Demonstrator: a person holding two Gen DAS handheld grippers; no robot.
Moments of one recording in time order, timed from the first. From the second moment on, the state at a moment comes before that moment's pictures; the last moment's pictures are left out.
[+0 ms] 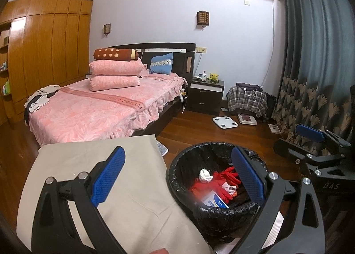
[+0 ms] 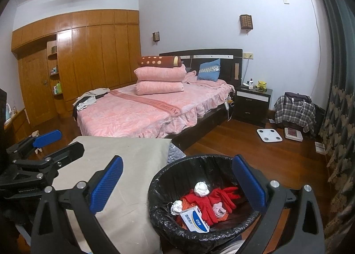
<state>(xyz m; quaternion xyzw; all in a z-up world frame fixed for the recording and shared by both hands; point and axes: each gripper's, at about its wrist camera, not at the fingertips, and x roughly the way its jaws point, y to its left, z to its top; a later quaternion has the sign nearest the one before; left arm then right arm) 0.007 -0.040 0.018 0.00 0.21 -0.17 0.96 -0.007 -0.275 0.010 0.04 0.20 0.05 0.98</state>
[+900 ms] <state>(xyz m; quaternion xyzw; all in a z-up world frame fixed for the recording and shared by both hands) 0.006 -0.036 0.019 0.00 0.21 -0.16 0.96 -0.008 -0.272 0.010 0.04 0.20 0.05 0.98</state>
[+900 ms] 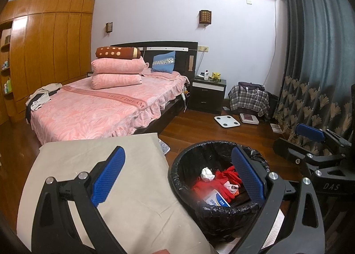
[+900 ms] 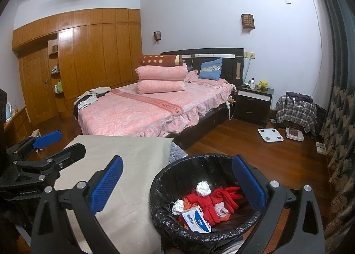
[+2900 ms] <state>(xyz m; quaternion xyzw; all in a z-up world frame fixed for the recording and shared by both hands) 0.007 -0.036 0.022 0.01 0.22 -0.16 0.96 -0.007 -0.269 0.011 0.04 0.20 0.05 0.98</state>
